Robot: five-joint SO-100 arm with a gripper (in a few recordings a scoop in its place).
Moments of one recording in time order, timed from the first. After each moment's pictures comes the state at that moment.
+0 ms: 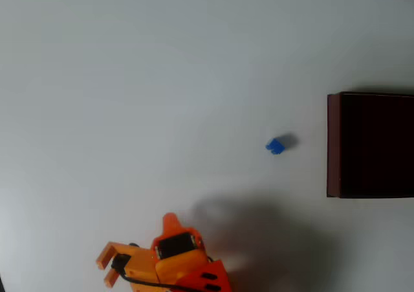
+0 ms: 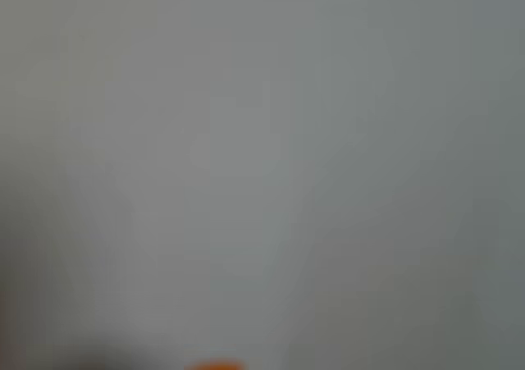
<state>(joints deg) -21.4 192.0 172.2 76.9 2.5</state>
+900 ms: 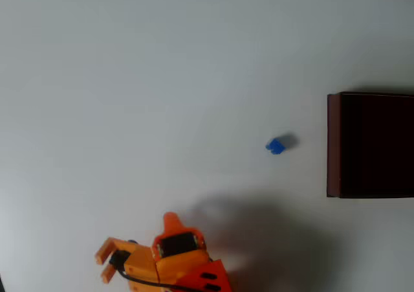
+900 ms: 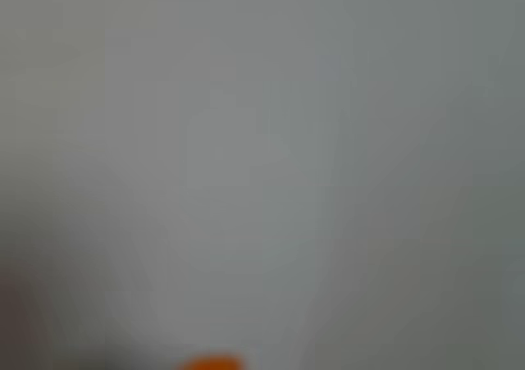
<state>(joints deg) -21.4 192.0 172.2 76.2 8.3</state>
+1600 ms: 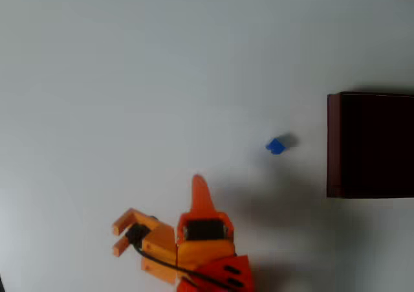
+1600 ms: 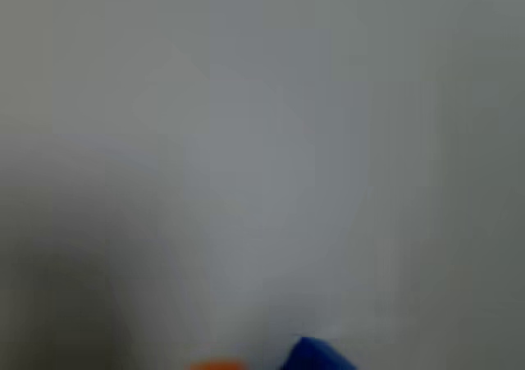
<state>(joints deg) -6.8 164.4 152.7 72.7 4.6</state>
